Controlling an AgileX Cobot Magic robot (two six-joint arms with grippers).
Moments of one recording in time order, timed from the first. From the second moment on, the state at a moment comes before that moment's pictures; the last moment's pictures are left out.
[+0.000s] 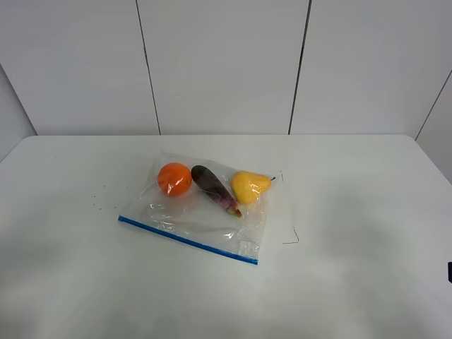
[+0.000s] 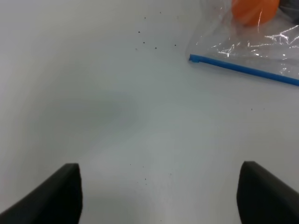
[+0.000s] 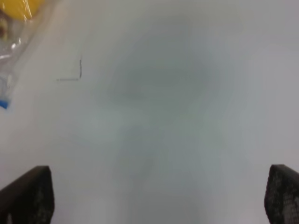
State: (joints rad) left arm -0.04 -0.01 -0.50 0.06 1.05 0.00; right arm 0.04 0.30 -0.50 0.07 1.02 -0.06
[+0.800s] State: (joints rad) left arm -0.04 -0.01 -0.50 0.07 1.05 0.00; right arm 0.00 0.00 -0.50 0.08 1.02 -0.06
